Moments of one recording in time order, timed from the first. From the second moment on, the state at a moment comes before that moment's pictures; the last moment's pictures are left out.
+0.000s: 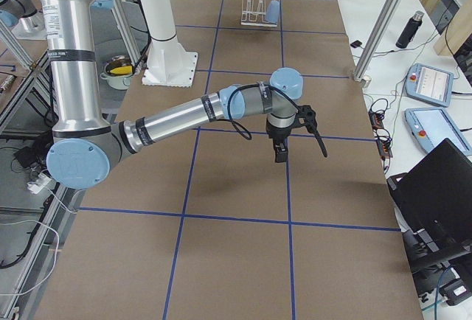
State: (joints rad) left arm -1.37 -1.61 -1.84 -1.57 -2.31 -0.03; right arm 1.42 -1.54 1.90 -1.73 2.34 0.04
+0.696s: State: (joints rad) left arm -1.40 -1.59 -1.81 -1.57 -2.35 -0.08; right arm 1.42 -1.61 1.91 -1.71 2.33 0.00
